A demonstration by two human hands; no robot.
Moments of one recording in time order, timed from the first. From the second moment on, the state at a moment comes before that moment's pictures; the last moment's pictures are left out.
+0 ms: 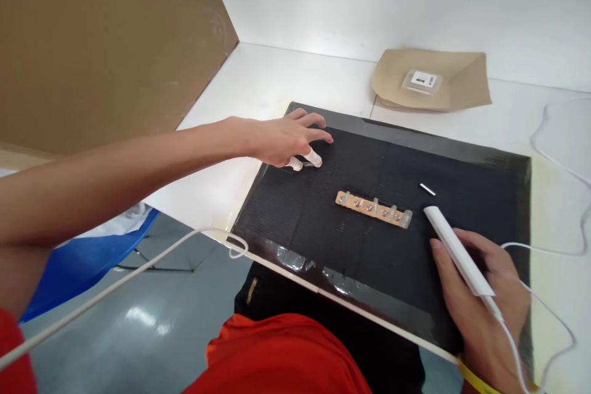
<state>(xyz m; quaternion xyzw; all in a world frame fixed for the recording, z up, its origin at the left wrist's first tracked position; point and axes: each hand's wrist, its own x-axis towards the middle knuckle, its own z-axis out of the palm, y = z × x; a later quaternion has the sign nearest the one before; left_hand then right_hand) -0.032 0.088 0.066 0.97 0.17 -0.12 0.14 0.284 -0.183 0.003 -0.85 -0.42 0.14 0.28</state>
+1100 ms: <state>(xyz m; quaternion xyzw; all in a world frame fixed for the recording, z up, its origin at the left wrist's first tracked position) 0.025 0.000 0.064 0.96 0.18 0.07 0.19 0.289 -0.184 -0.003 -0.78 -0.51 0.15 0.34</state>
